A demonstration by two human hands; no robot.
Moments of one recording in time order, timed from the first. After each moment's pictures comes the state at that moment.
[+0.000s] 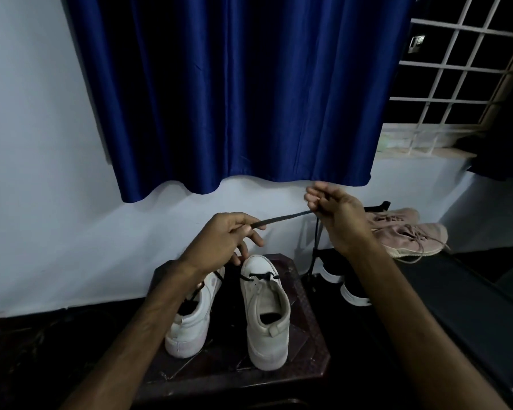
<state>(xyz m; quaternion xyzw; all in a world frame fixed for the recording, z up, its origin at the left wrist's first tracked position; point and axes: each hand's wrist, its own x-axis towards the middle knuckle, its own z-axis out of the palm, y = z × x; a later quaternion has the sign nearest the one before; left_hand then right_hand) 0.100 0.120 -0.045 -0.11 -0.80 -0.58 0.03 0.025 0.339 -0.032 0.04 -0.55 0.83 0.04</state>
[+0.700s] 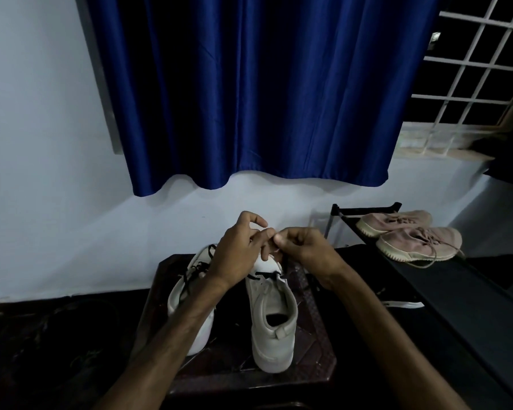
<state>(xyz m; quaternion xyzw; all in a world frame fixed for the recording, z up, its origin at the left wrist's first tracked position) 0.076 0.139 -0.089 -0.08 -0.83 -0.53 0.15 0.041 0.303 -0.090 0.23 -0.75 0.60 -0.11</state>
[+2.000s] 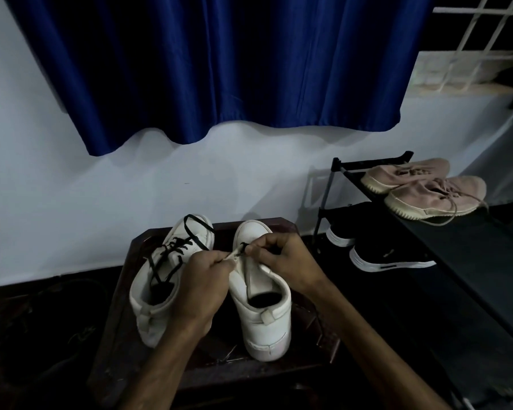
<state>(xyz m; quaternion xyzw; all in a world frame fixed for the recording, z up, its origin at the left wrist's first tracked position) 0.096 0.144 -0.173 0.16 -0.75 -0.63 0.05 0.030 0.291 -0.191 0.18 -0.77 0.61 -0.07</state>
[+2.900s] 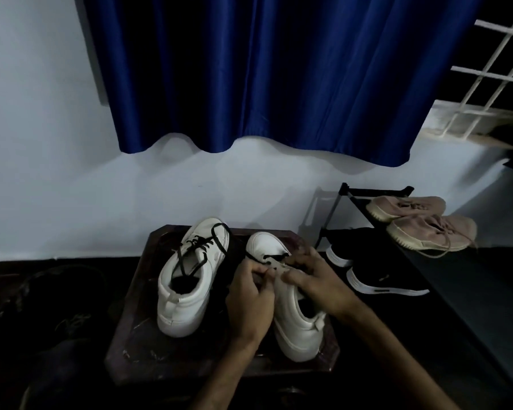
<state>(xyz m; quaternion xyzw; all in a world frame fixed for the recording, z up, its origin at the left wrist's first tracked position) 0.111 0.186 -0.205 0.17 -0.76 -0.61 0.16 0.053 0.319 -0.163 0.15 -0.87 0.47 -0.10</state>
